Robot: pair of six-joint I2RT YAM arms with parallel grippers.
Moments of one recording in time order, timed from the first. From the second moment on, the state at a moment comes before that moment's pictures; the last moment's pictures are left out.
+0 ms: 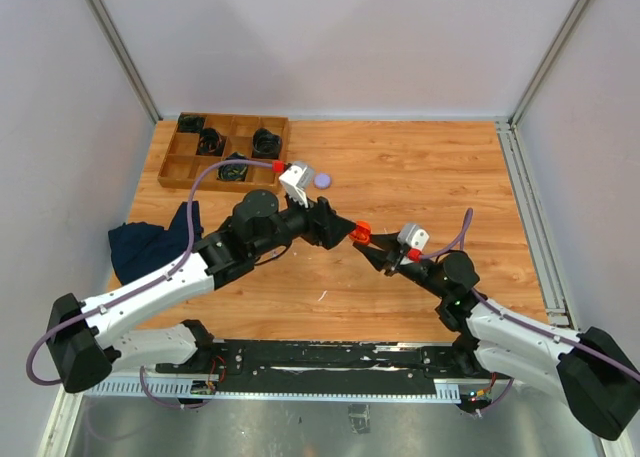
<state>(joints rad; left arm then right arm) -0.91 1.10 0.88 0.07 0.02 -0.49 0.71 0.89 0.16 0.93 -0.32 -0.09</state>
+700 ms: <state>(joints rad) -0.73 1.17 0.79 0.17 0.48 -0.61 0.71 0.97 0.24 0.92 -0.49 -0.06</state>
